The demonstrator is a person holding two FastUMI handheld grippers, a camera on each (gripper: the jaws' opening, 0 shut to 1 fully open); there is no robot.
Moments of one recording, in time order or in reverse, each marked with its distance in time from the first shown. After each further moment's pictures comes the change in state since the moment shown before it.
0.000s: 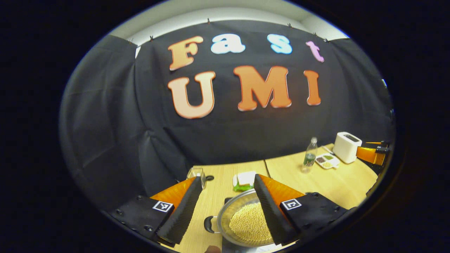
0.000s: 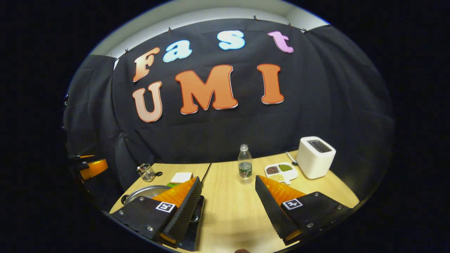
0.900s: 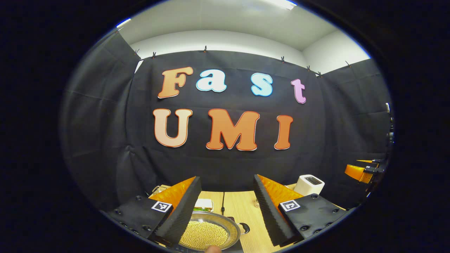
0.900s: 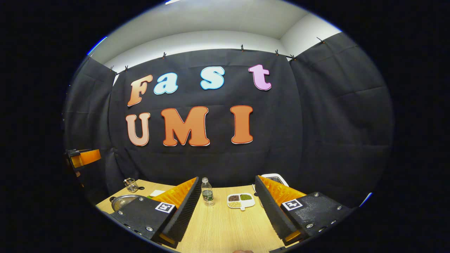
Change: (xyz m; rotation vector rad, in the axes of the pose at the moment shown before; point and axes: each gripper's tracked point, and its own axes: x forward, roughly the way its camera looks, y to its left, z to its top) left arm -0.070 -0.122 0.085 -0.164 -0.155 -0.119; right arm -0.079 -0.127 0.079 -0.040 -0.174 -0.067
